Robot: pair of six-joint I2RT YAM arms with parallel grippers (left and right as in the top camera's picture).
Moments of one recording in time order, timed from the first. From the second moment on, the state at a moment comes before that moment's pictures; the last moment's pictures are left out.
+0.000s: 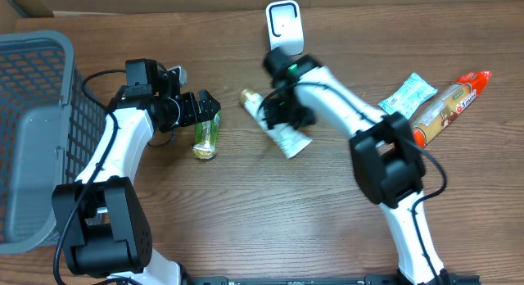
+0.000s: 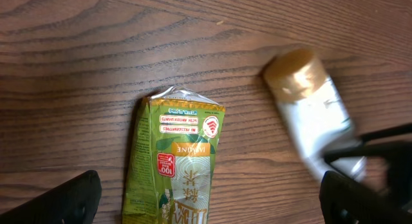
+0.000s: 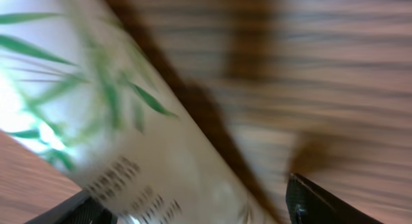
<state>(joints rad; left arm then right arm) 0.09 1.75 1.19 -0.58 0.41 -0.15 0.52 2.37 1.98 -1.12 -0.12 0.34</state>
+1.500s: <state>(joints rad) 0.09 1.75 1.19 -0.58 0.41 -0.15 0.62 2.37 1.96 -0.93 0.19 -0.12</state>
